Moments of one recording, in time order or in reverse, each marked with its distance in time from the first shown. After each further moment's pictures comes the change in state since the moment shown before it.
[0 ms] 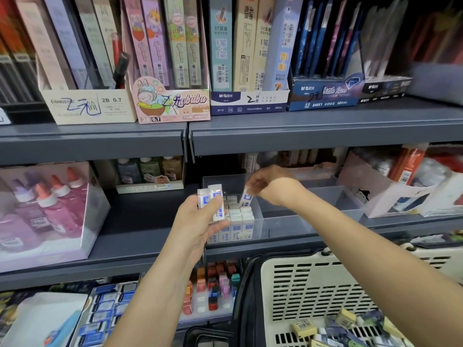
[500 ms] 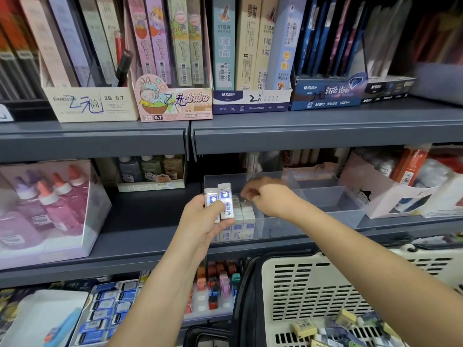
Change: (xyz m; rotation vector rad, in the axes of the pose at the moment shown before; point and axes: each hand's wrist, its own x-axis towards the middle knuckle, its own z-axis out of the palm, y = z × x) left_hand 0.002 -0.002 0.007 0.012 -0.002 -0.049; right_hand -0.010 -0.005 0.019 -0.164 -0.047 -0.161
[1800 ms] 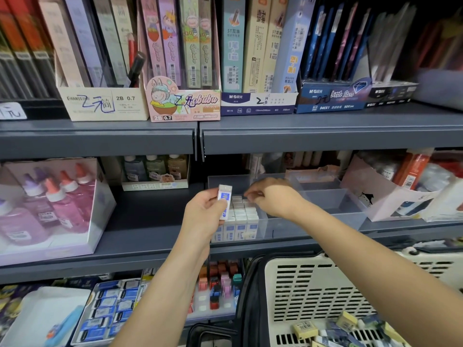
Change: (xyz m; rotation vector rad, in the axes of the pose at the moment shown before) left_hand -0.001 -0.002 -0.005 0.214 0.036 0.158; right_hand 0.000 0.000 -0.003 -0.031 0.009 -0.010
